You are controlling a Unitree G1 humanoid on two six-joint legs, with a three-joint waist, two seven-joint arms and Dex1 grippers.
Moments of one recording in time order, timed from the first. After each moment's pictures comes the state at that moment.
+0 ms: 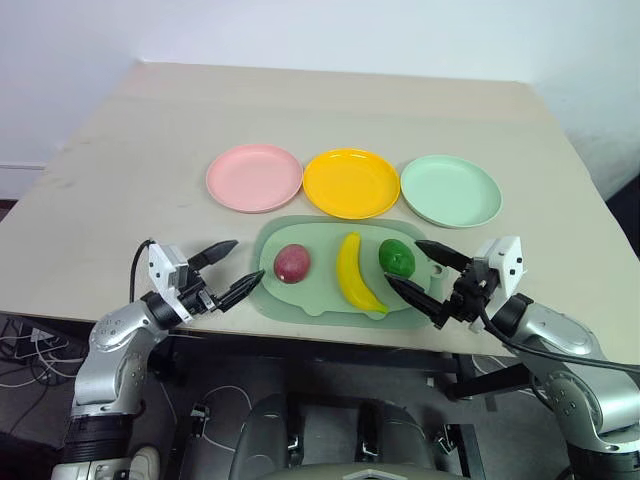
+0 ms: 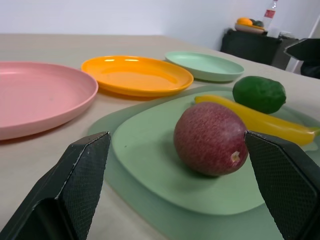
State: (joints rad) left arm -0.07 0.47 0.18 -0.07 -0.53 0.10 -0.96; right arm 0.03 -0.52 -0.17 -0.56 0.58 0.52 0.67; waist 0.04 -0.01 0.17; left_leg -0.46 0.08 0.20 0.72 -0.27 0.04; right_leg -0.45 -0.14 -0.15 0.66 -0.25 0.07
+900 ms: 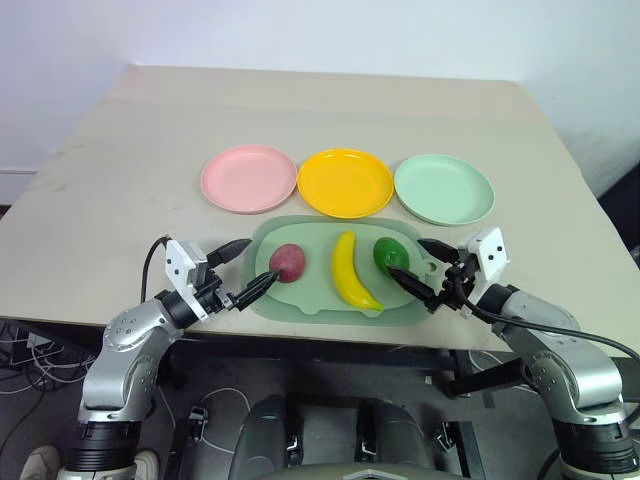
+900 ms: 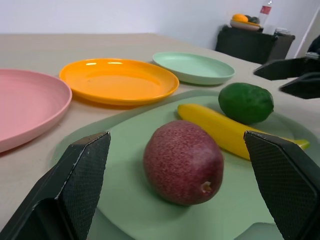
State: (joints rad) left arm -0.04 0.45 0.13 -0.21 -0.52 0.20 -0.82; right arm -0.10 -0.52 -0.10 -0.39 0.48 0.59 0.58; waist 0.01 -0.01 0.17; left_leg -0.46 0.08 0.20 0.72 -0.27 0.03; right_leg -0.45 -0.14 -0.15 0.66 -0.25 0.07
